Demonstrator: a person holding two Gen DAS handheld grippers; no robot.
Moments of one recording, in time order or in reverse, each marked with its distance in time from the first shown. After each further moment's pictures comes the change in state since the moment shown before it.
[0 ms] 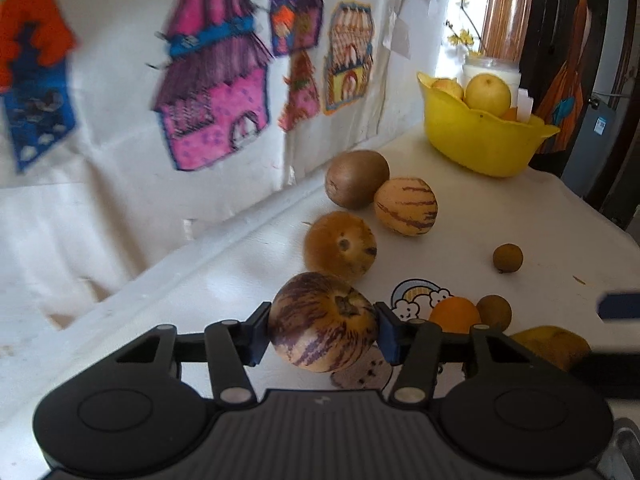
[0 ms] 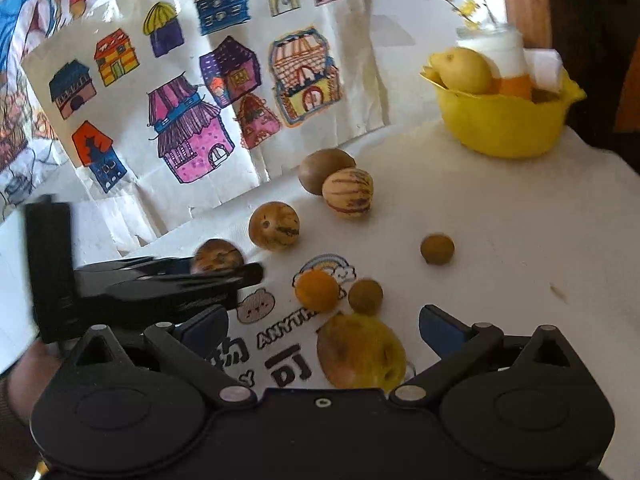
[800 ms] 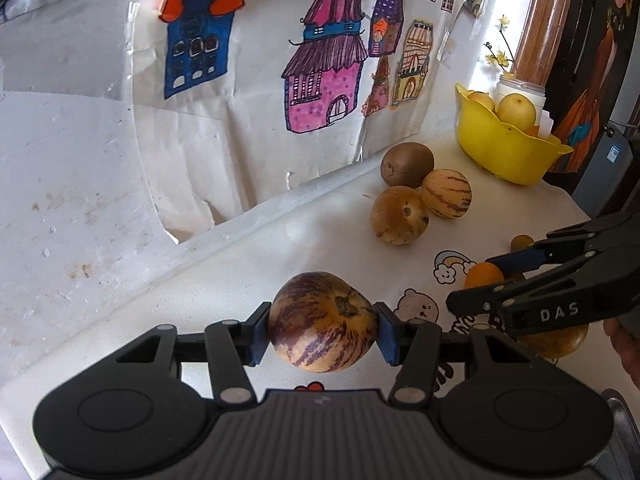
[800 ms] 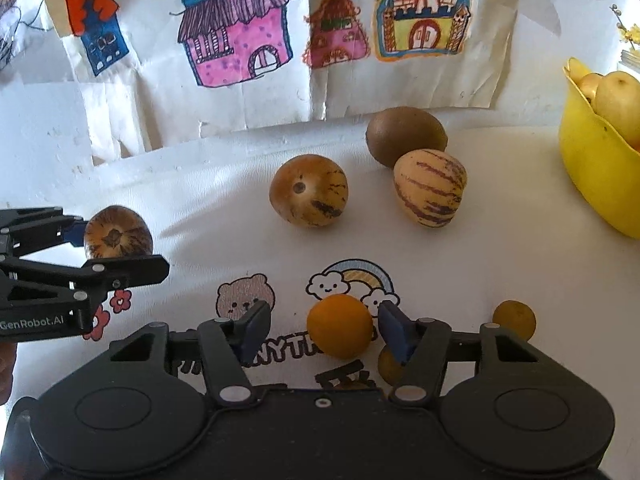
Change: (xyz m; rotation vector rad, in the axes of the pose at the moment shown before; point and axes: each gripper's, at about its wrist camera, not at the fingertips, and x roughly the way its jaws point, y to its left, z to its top) left arm -0.034 0.046 -0.026 -0.114 0.026 0.001; right arm 0.099 0.036 0.028 -0.347 0.230 0.035
